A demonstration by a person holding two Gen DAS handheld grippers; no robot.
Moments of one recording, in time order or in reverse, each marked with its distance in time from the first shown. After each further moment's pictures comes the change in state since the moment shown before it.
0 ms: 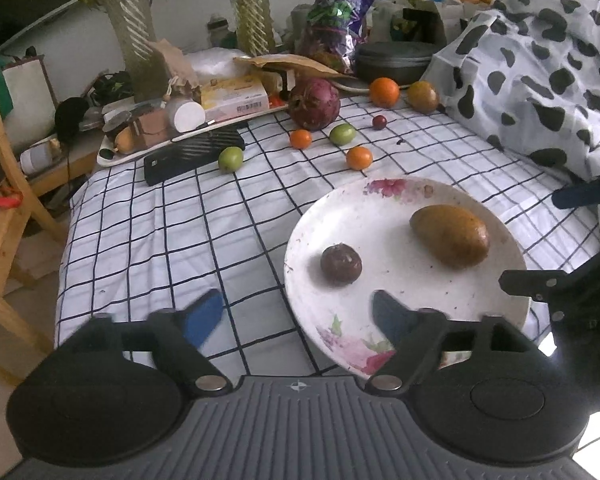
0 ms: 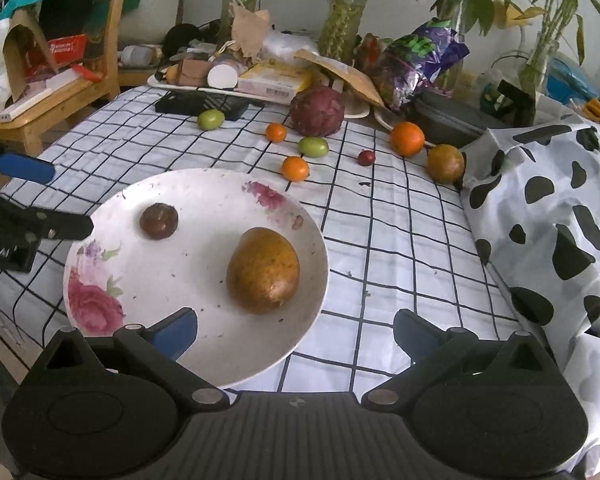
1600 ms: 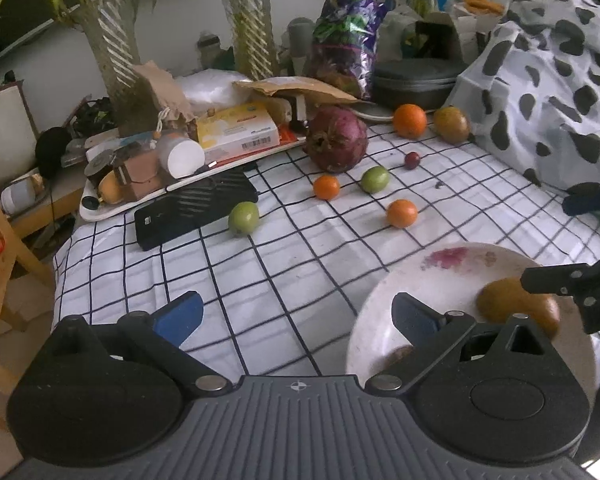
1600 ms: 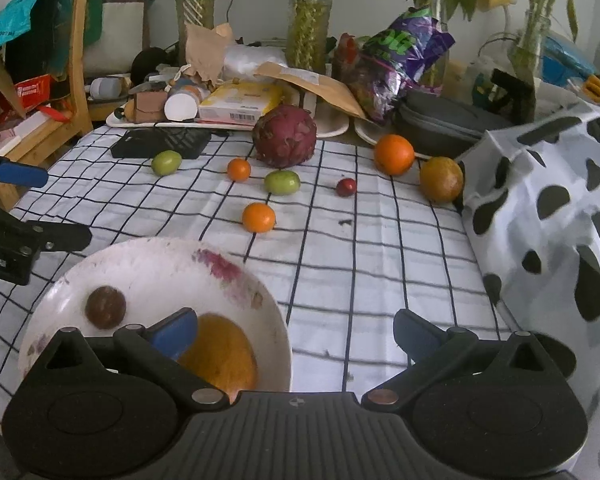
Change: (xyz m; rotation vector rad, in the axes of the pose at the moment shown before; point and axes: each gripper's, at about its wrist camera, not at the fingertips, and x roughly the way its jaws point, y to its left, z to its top) left arm 0.063 0.037 0.057 0.046 -0.041 -0.016; right arm 0.054 -0.034 0.051 0.101 -0.021 0.020
